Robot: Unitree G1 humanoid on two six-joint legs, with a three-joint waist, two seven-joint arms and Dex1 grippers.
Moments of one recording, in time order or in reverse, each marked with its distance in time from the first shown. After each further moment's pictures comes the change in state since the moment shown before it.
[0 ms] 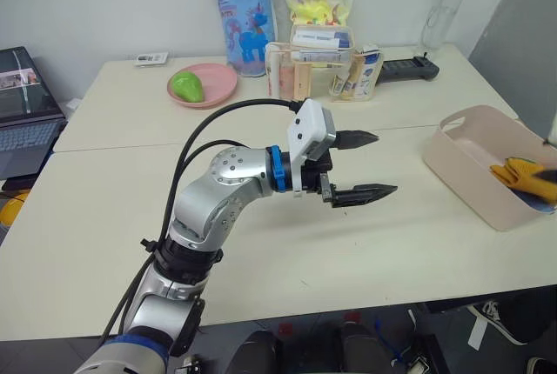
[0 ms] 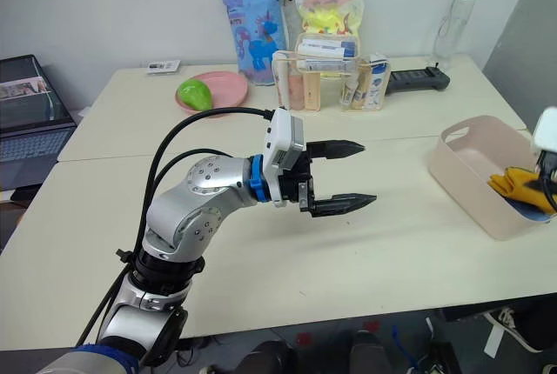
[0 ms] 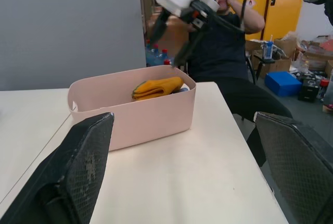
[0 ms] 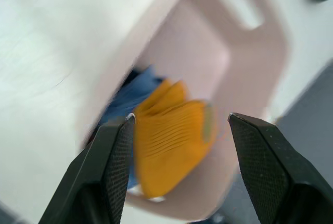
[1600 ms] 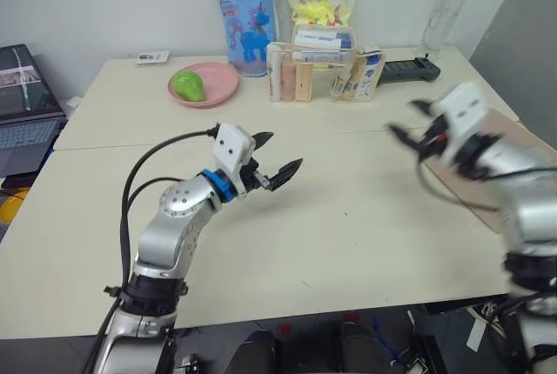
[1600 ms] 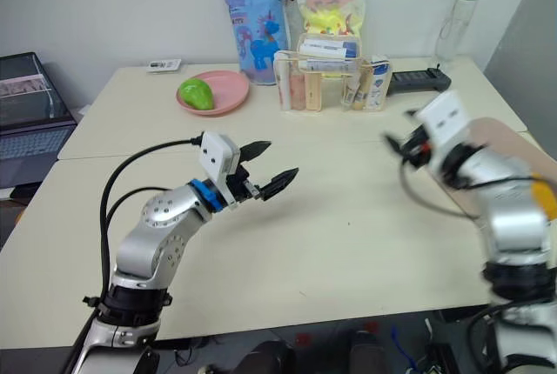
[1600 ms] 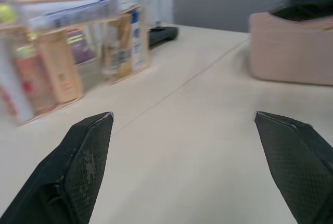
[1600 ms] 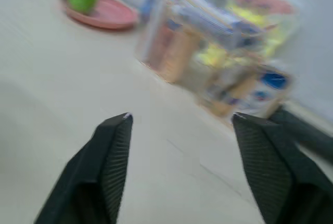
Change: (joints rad) left arm 0.369 0.074 0.203 0.132 0.218 -0.292 0.285; right arm 0.005 0.983 0.113 -0.332 0.160 0.174 -0.593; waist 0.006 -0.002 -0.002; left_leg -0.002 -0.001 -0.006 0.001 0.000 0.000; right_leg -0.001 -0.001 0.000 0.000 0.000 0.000
